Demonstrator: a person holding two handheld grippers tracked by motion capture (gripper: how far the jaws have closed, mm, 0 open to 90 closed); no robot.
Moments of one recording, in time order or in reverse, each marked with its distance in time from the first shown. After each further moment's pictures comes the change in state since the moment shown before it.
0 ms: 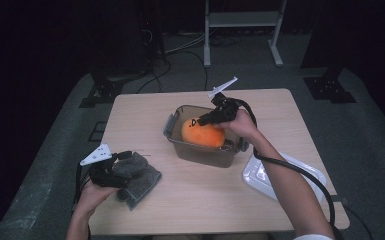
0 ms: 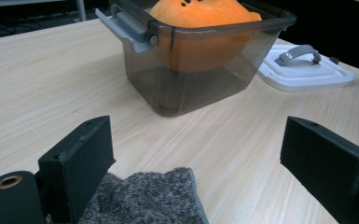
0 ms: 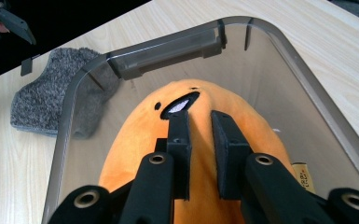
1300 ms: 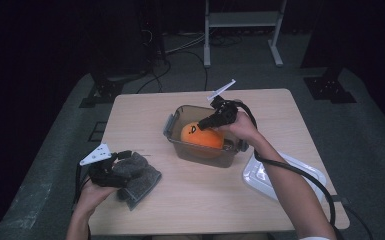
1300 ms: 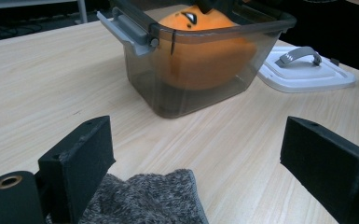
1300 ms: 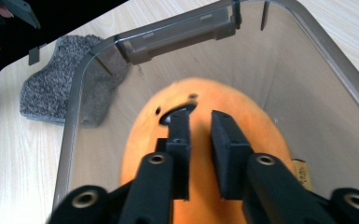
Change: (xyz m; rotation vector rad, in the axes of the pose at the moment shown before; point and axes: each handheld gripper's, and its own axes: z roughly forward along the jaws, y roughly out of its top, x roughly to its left) left arm 0.000 0.001 -0.001 -0.005 0.002 0.002; right arm 0.003 -0.005 0.004 0.046 0.029 0.015
